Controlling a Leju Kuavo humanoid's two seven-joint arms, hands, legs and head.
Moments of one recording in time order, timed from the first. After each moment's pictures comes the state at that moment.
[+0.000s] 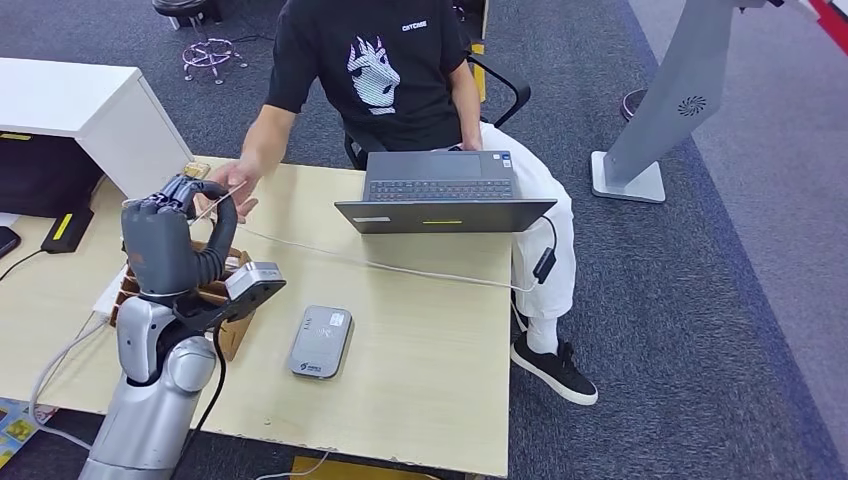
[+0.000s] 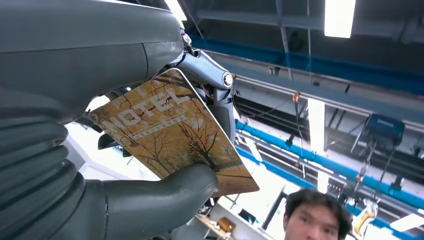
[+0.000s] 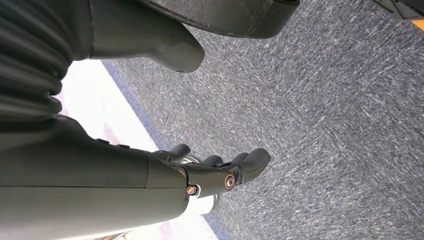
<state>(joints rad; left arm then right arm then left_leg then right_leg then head) -0.30 0.12 -0.16 -1.56 -0.98 0.63 -0.24 -0.15 0.10 1.53 -0.12 -0.56 -0.45 0.18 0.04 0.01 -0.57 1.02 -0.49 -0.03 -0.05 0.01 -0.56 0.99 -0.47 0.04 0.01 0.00</state>
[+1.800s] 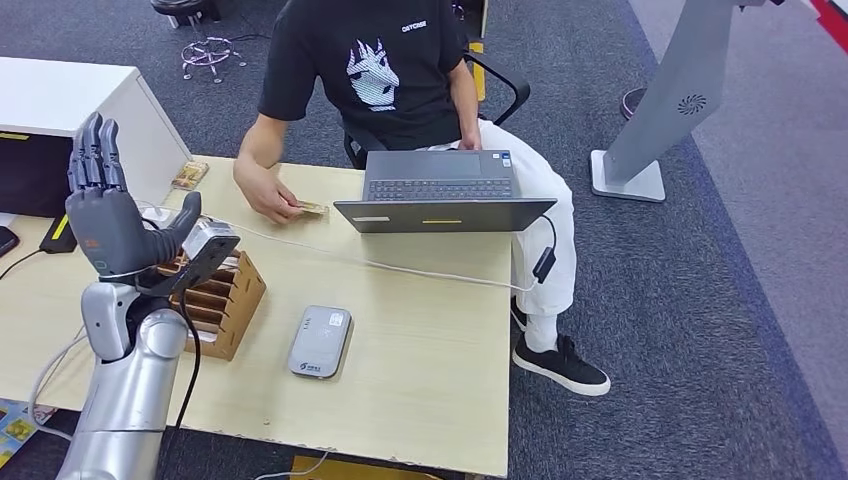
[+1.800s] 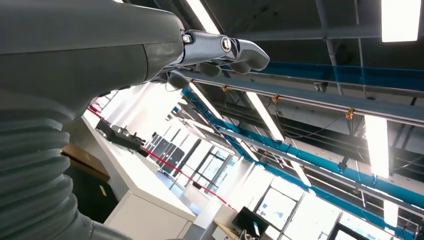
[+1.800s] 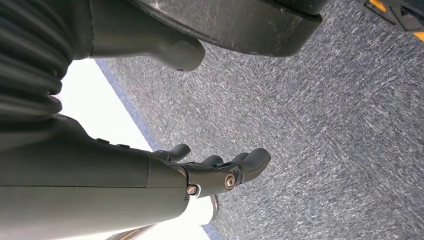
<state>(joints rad) -0.39 0.10 0.05 -1.38 -1.00 0.70 -0.28 -0.13 0.09 1.53 -0.12 -0.60 -0.45 0.13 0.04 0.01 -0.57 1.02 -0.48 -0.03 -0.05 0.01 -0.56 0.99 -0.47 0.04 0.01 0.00</state>
